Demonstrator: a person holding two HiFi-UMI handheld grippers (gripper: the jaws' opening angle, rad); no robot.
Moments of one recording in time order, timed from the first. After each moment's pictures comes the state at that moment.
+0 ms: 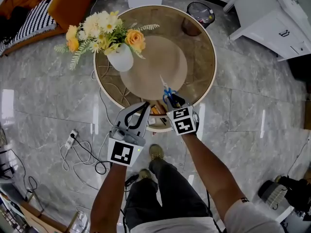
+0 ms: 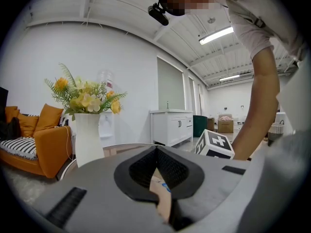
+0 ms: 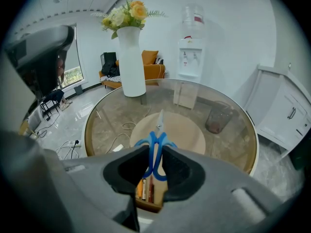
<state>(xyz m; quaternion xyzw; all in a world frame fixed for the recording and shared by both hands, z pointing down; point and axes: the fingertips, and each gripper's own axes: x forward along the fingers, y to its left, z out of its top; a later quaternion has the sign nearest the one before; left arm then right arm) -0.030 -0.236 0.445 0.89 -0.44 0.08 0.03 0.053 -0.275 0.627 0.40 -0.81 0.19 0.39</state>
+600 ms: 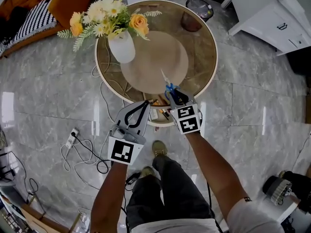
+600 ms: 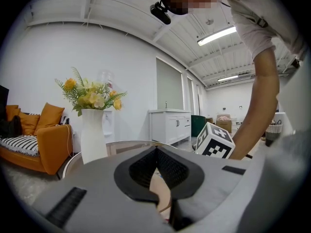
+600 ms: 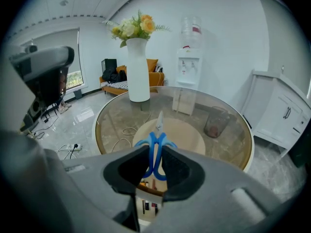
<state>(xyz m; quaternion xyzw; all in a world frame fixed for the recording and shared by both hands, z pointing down) -0.042 -0.196 0.463 0.89 -0.45 0.07 0.05 0.050 -0.248 0.615 0.42 -0.82 0.17 0.35</state>
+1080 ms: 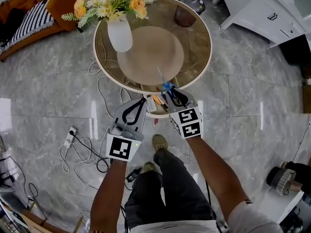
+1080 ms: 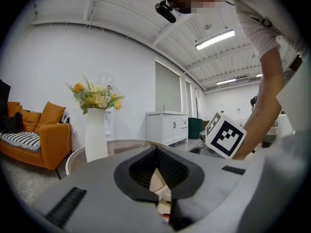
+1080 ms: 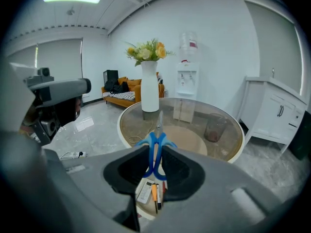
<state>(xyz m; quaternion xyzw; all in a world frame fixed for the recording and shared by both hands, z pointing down) -0.055 -0.134 0.470 0.89 -0.44 0.04 0.05 0.036 -0.176 0.578 0.45 -0.83 0.15 0.29</state>
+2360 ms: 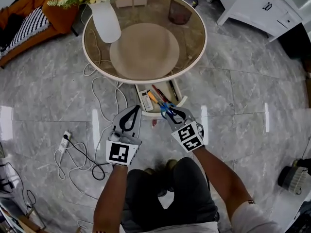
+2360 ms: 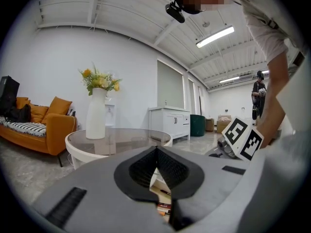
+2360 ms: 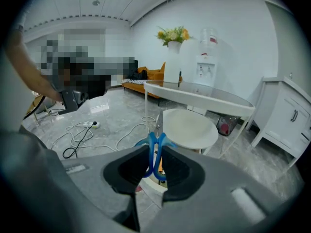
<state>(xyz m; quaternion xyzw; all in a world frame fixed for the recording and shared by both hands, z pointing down) -0.026 -0.073 0.578 0.88 -0.47 0.05 0.06 0.079 -0.062 0.702 0.36 -0.86 0.10 0.35</state>
